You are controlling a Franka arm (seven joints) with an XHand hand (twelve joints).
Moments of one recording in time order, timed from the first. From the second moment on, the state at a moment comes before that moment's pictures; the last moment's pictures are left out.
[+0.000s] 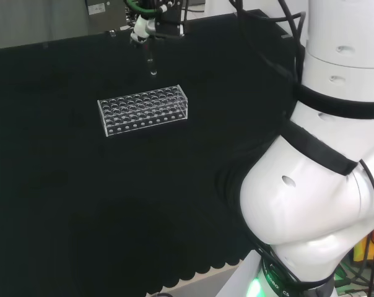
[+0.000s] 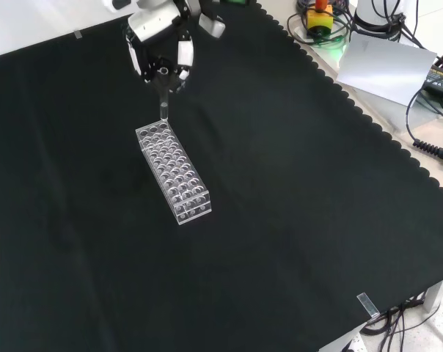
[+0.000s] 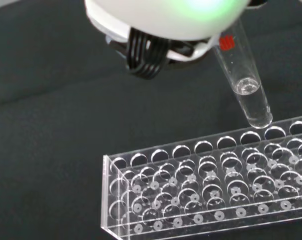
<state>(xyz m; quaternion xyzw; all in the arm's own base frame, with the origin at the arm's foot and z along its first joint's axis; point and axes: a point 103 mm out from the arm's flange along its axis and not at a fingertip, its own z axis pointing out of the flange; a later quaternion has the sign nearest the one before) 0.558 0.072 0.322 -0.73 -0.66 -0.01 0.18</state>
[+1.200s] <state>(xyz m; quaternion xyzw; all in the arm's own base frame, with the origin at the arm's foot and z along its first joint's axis) 0.548 0.181 0.362 -0.67 -0.71 -0.07 0.22</state>
